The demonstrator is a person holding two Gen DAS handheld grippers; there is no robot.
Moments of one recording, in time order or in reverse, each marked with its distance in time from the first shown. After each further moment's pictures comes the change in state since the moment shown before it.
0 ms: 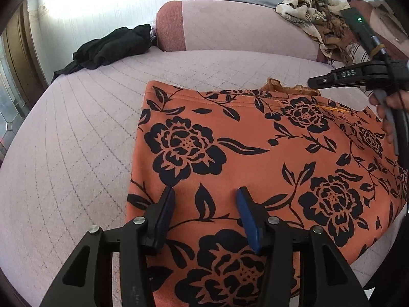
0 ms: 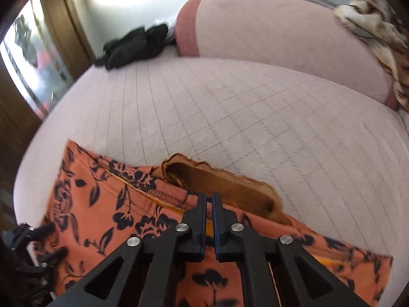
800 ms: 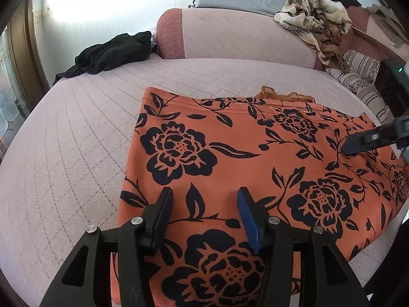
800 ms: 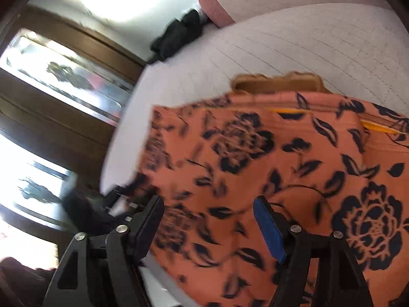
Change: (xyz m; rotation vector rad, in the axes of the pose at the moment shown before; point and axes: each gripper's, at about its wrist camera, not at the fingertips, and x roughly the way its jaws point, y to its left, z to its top) left arm -0.009 -0.008 -0.010 -0.021 -0.049 -0.019; right arm -0.018 0.004 -0.093 0.182 0.192 0.423
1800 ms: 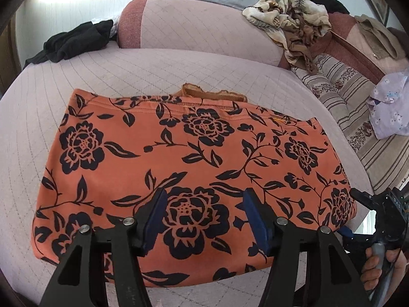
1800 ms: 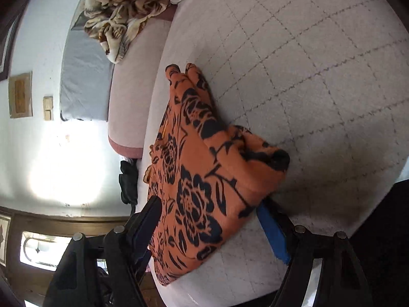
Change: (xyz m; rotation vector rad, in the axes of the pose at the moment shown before) left arm -0.014 -0.094 0.024 -0.083 0.116 -0.199; right arm -0.133 -0.125 -0.232 0.967 -0.622 0.159
